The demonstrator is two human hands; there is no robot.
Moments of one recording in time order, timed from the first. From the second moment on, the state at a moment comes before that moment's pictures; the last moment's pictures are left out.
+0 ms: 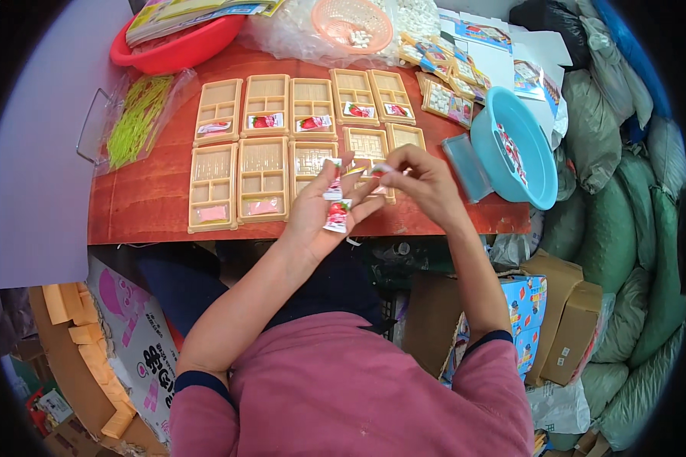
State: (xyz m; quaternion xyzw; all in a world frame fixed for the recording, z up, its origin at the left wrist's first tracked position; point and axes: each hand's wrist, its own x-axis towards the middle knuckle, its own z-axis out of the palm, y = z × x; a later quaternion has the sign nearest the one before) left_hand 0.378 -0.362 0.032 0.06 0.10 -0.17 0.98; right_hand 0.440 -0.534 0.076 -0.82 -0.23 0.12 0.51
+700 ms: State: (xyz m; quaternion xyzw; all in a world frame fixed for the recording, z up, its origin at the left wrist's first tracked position) left_hand 0.355 -0.339 0.017 0.03 0.15 -0.14 0.98; right_hand 0.418 -0.543 0.043 -0.85 -0.47 -0.21 0.13
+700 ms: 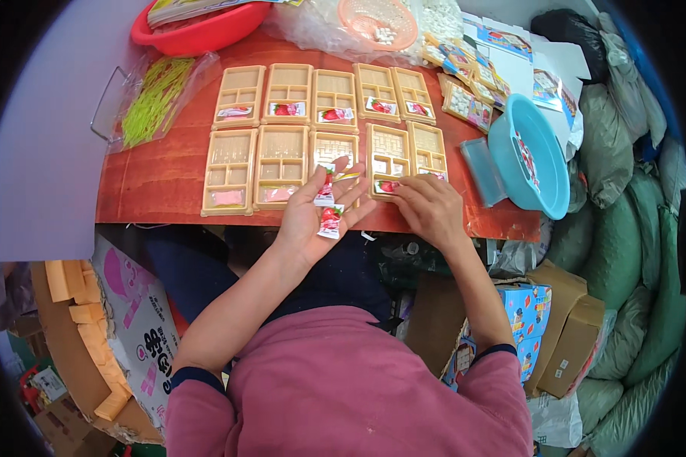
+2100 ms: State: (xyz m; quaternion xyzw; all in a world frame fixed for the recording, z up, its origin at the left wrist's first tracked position) left_hand 0.283 -0.288 0.011 0.13 0.14 -0.01 0.98; right_hand 0.365 -0.447 0.049 -0.96 -0.16 -0.01 0.25
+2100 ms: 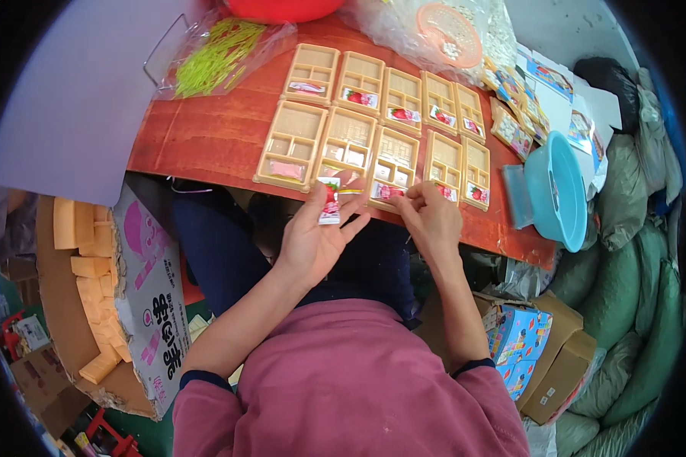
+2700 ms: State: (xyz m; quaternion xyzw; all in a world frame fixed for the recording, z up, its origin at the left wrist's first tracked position) left_hand 0.244 -0.267 0.012 0.33 0.20 0.00 0.92; right_hand 0.405 -0.400 0.048 -0.86 -0.32 0.13 0.37
